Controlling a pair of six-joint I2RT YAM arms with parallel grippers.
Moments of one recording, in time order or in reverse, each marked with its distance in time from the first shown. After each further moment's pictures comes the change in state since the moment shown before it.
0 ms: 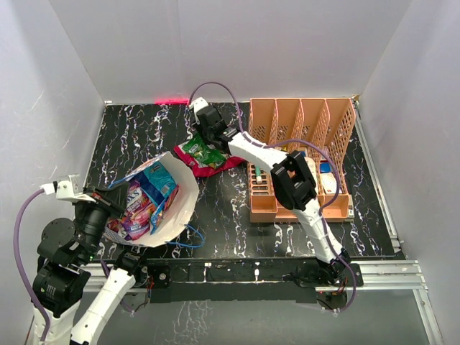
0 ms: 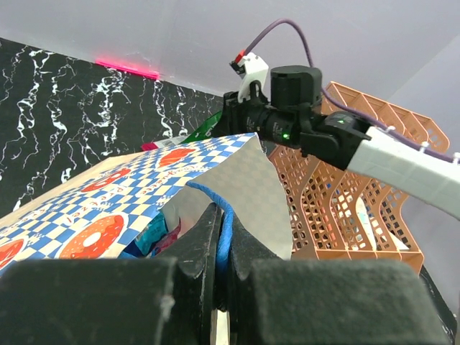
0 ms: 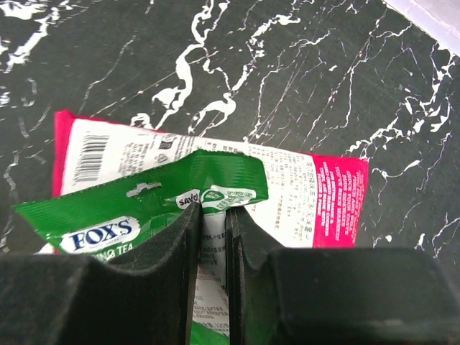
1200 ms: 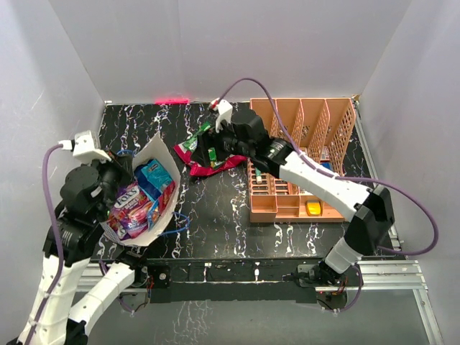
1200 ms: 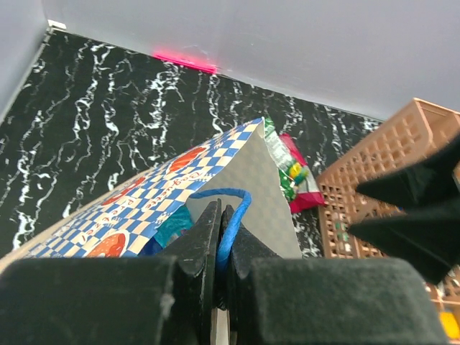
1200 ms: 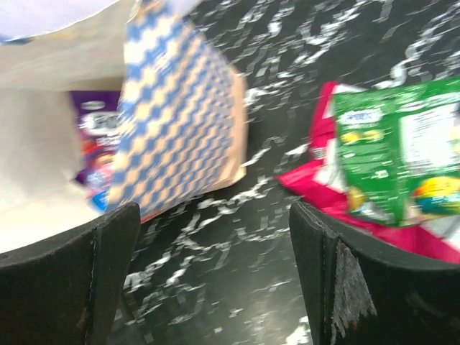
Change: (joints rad) left arm 0.000 0.322 0.121 0.049 -0.128 0.035; right arm 0.075 -0.715 -0.549 0.061 -0.371 0.200
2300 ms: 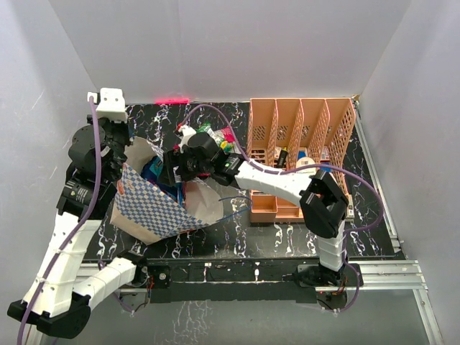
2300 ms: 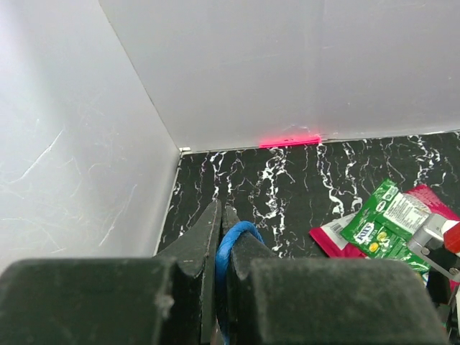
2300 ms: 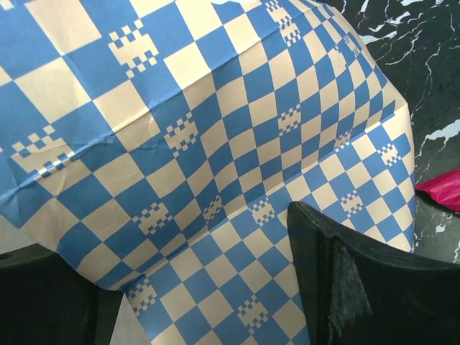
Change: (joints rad) left arm 0.000 0.309 0.193 0.293 -0.178 0.626; right arm 0.163 0.283 0.043 0.185 -0.048 0.361
